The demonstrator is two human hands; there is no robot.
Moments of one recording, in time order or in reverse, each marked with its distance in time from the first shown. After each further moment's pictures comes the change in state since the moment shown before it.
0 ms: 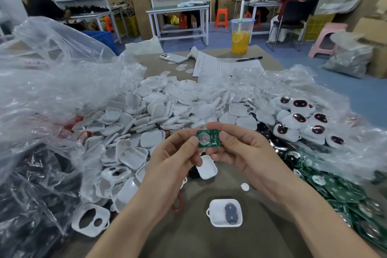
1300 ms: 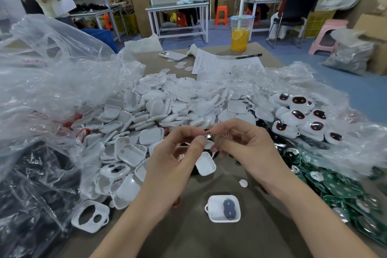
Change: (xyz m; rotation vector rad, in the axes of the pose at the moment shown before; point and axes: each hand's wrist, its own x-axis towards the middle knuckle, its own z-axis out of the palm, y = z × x) left_hand -0.017 0.014 0.015 0.524 0.106 0.164; right_hand -0.004 -0.003 0.001 -0.424 0.090 -0.201
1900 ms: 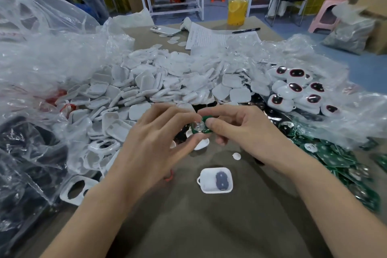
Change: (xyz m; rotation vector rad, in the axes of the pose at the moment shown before) left_hand 0.001 -0.010 -0.017 0.812 -0.032 0.698; right_hand -0.011 0.005 -0.014 -0.230 -0.166 0.147
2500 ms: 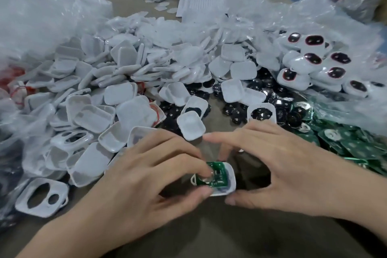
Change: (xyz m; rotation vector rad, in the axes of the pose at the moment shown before) left_hand -0.029 0.007 -0.003 -0.224 -0.376 0.087; right_hand -0.043 0.018 -0.021 -0.882 -0.332 -0.264
